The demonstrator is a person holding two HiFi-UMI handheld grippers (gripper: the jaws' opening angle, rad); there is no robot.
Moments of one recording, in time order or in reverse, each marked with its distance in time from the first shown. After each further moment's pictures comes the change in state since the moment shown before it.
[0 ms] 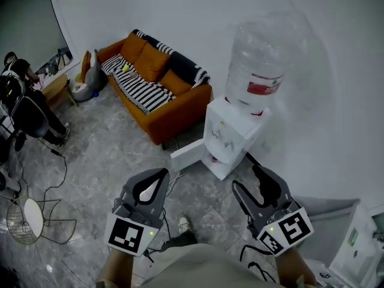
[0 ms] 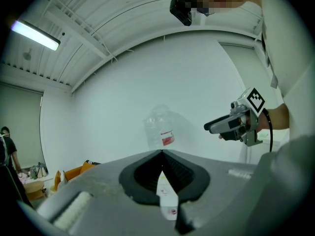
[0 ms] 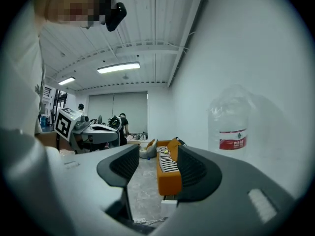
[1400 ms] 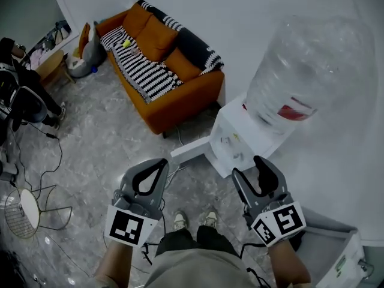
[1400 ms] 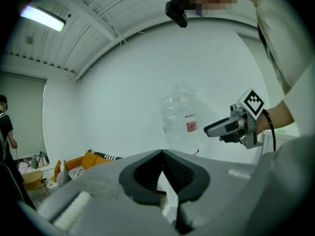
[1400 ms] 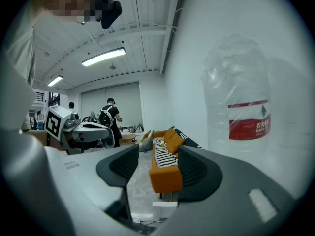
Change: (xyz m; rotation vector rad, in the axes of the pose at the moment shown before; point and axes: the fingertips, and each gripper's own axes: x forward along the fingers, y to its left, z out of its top) left arm 0.171 0.126 -0.076 -0.064 0.091 0.056; right arm 0.202 -0.130 -0.064 0.085 0.114 -0.008
